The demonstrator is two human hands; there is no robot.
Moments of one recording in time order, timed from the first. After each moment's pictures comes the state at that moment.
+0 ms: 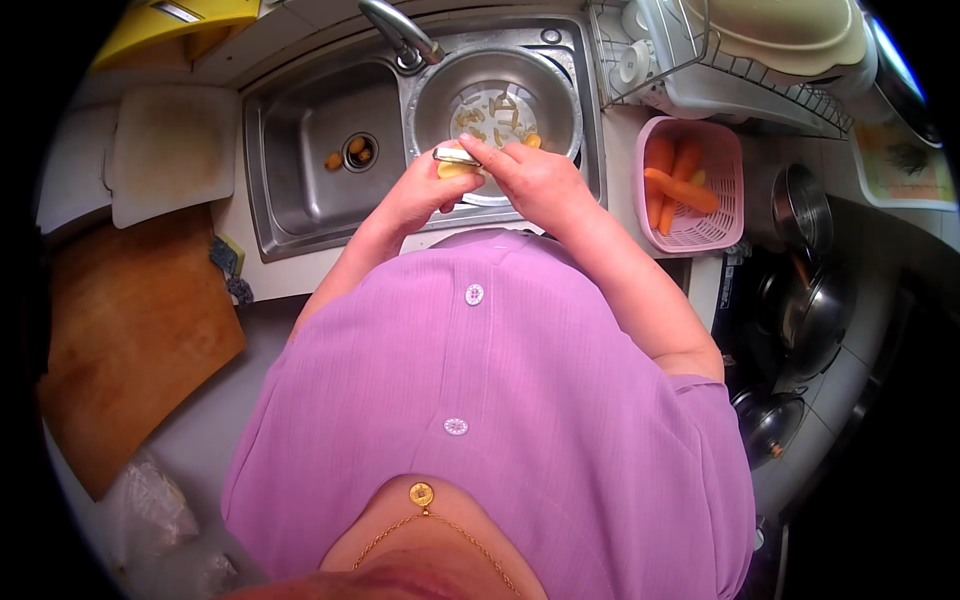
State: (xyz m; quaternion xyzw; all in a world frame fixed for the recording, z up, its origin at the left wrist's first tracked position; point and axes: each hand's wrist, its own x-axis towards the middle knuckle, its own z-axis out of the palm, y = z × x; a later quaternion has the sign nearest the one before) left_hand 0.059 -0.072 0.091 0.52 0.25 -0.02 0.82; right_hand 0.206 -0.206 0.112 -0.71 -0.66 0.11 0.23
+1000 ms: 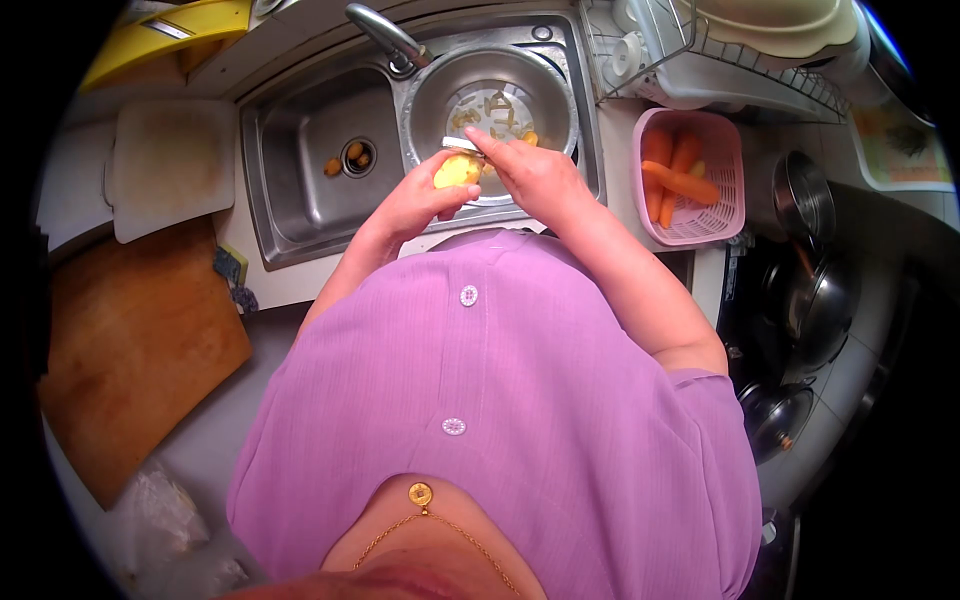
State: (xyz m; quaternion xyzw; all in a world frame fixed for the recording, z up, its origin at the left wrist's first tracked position) left_hand 0.055 -0.077 0.099 0.53 0.25 -0.06 0.81; right_hand 0.210 -0.209 0.096 -0.73 -0.61 0.12 0.30
